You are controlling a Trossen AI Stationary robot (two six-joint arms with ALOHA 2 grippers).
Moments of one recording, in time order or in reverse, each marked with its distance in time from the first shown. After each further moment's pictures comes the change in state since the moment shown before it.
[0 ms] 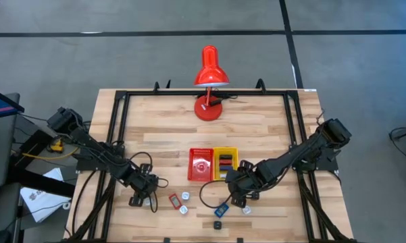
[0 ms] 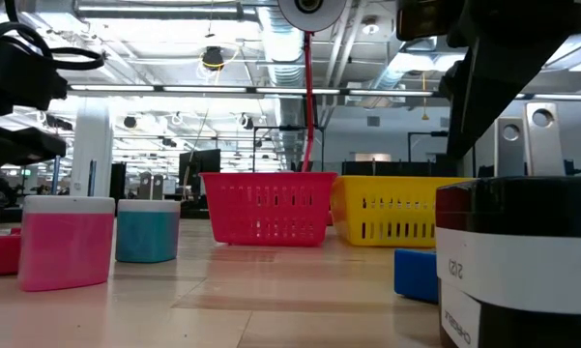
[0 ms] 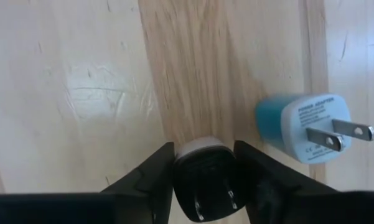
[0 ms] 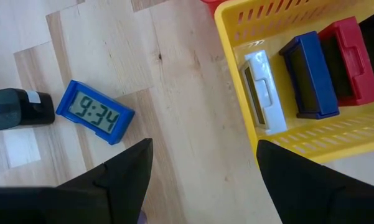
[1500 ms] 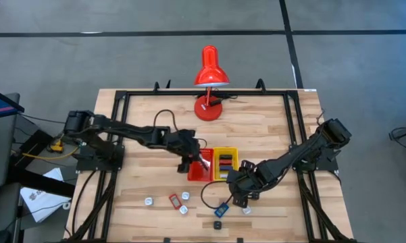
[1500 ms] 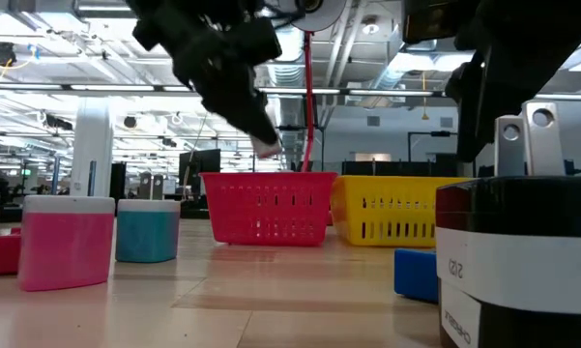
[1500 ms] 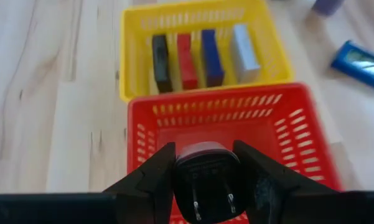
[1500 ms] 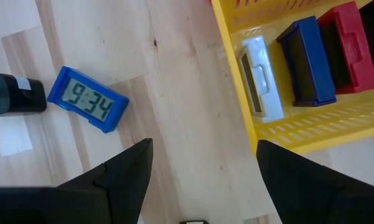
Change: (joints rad) left arm 0.622 0.229 0.376 0.338 0.063 0.612; right arm 0.006 0.000 -0.001 -0.034 -0.008 0.000
